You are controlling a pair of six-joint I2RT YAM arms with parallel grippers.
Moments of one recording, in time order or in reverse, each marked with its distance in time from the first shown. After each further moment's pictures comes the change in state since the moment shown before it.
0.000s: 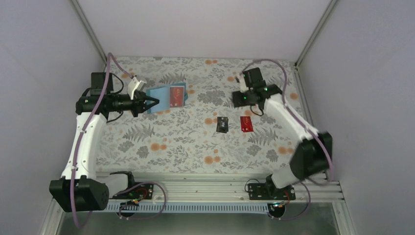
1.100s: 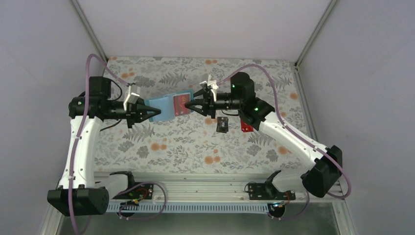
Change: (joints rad) left arm 0.000 -0.040 0.092 -0.390 0.390 0.468; right arm 0.424 -0.249 -0.103 0.745 -0.782 -0.104
